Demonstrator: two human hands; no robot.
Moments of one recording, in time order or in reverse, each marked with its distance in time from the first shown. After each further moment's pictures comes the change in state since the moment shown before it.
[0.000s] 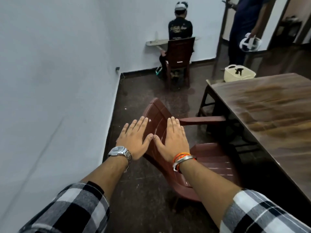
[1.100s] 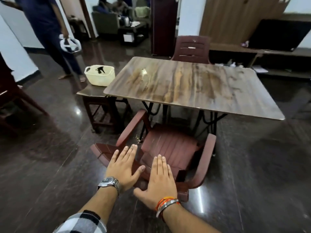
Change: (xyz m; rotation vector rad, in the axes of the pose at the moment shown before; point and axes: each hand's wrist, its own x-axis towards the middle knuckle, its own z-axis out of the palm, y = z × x) left_hand 0.269 -0.094 0.128 -0.145 -0.190 1.187; right_hand 0.126 -0.102 0.174 -0.205 0.200 1.175
